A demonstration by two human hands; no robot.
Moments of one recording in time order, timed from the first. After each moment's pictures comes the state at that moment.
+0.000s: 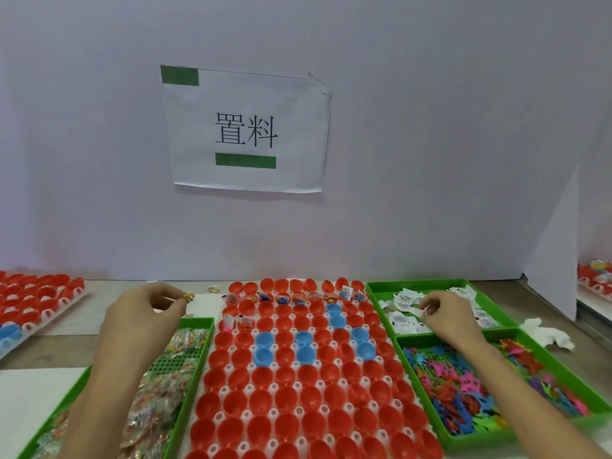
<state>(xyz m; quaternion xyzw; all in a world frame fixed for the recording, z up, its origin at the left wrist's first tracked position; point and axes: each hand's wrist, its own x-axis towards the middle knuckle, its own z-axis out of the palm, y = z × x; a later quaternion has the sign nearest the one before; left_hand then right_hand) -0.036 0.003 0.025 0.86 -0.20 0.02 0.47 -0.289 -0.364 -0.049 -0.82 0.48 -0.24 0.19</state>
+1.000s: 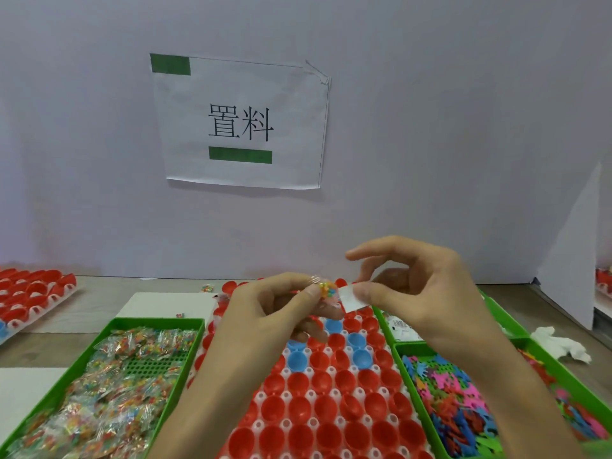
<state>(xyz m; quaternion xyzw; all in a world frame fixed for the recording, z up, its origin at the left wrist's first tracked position) -0.151 -0.063 0.056 0.61 -0.38 -0.22 0.66 -0.286 -0.205 0.085 -0.83 0.10 -0.34 0.44</state>
